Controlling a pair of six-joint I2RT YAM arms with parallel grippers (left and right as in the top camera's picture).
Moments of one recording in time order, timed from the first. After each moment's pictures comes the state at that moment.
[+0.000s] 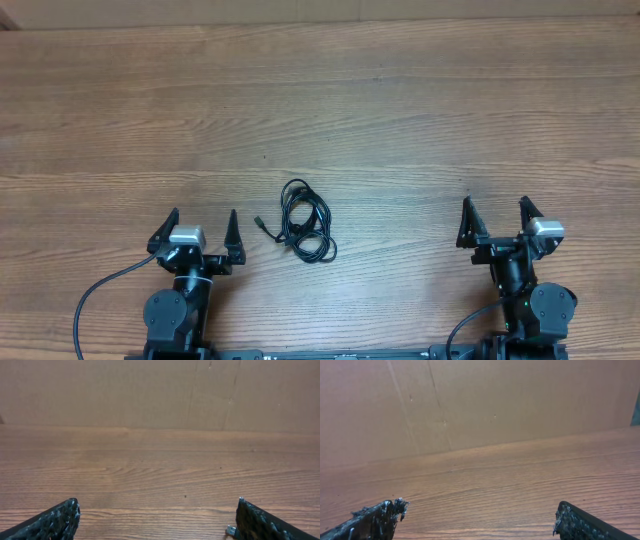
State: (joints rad) left arm -0.06 0.01 0.01 -0.08 0.00 -0.08; right arm -0.10 0.01 0.02 -0.02 -0.17 0.17
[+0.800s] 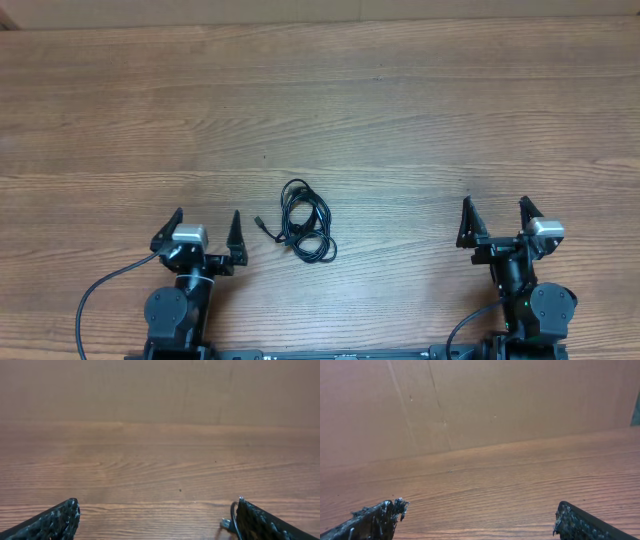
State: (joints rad) left arm -0.06 0.05 0.01 -0.08 0.03 -0.08; right arm -0.10 0.01 0.02 -0.02 -0.17 0.17
